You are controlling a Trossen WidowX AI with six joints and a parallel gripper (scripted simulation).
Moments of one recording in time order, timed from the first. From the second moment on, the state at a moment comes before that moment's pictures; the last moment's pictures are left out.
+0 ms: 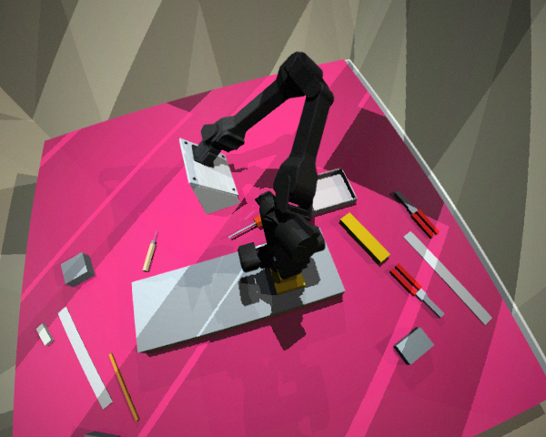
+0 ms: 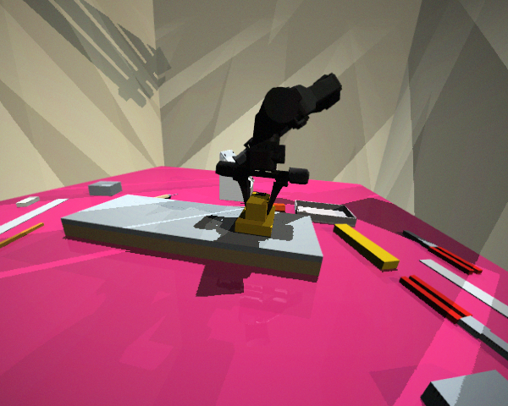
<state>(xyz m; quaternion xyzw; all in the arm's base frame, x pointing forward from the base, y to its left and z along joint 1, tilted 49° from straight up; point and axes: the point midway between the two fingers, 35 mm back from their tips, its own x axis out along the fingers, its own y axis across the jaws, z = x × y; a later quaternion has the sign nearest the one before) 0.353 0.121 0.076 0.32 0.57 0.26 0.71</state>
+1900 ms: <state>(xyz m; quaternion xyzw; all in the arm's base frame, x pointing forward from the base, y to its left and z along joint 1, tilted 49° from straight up) 0.353 0.138 0.095 0.32 0.56 0.27 0.71</state>
